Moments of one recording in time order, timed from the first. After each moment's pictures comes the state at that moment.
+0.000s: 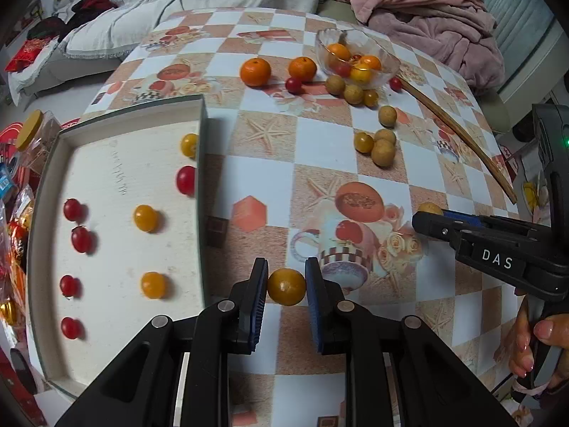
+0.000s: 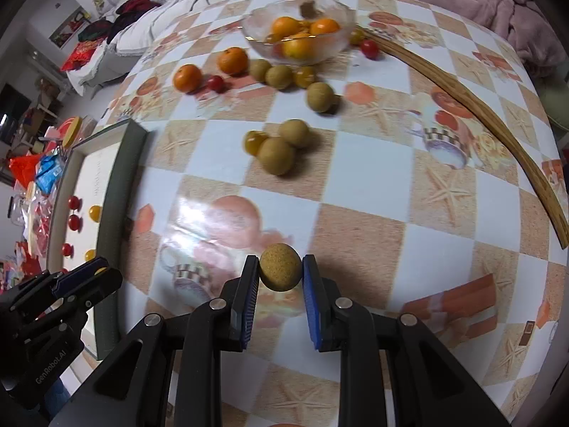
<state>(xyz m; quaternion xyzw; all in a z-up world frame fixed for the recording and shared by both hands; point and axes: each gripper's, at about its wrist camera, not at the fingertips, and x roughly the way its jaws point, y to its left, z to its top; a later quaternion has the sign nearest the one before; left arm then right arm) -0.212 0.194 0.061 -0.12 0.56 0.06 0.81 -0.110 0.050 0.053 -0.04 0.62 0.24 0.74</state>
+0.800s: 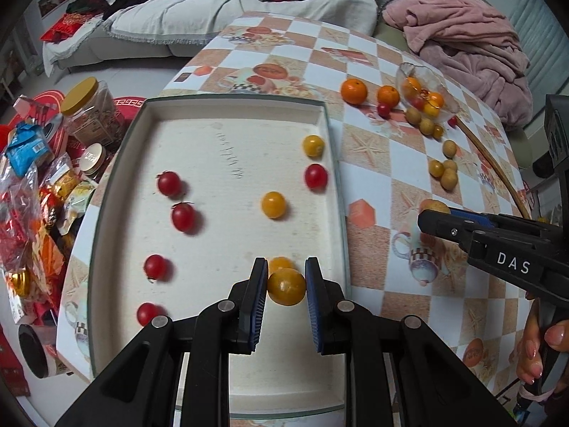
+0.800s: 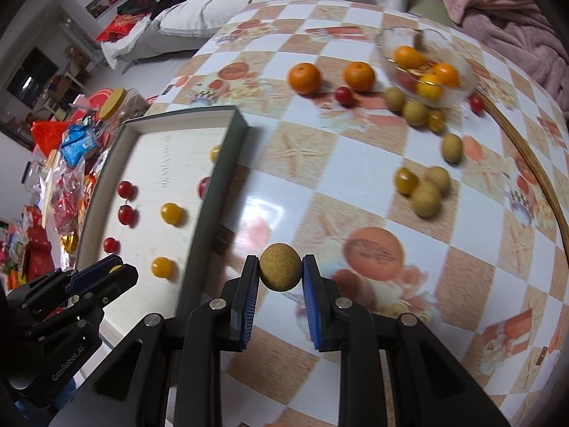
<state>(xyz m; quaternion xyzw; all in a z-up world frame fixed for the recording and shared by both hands) -0.260 0.285 0.068 -0.16 0.55 0.12 0.81 -0.141 0.158 0.074 -0.08 0.60 0.31 0.73</state>
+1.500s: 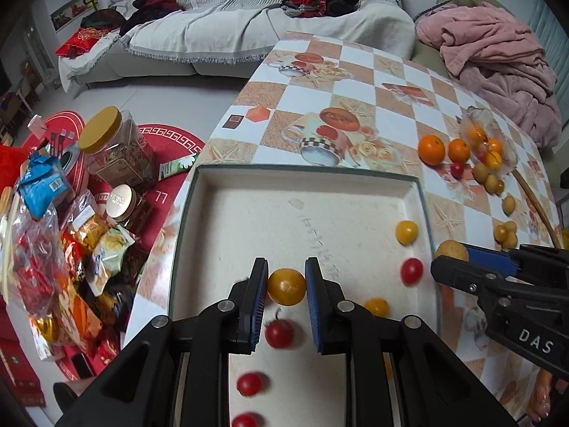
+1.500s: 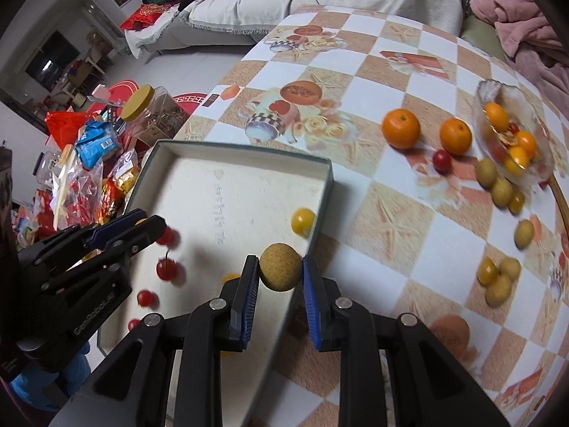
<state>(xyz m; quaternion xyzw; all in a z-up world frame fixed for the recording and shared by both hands) -0.204 0.374 0.060 -0.12 0.53 0.16 0.82 -0.121 0.254 0.074 -0.09 0.60 0.35 0.72</state>
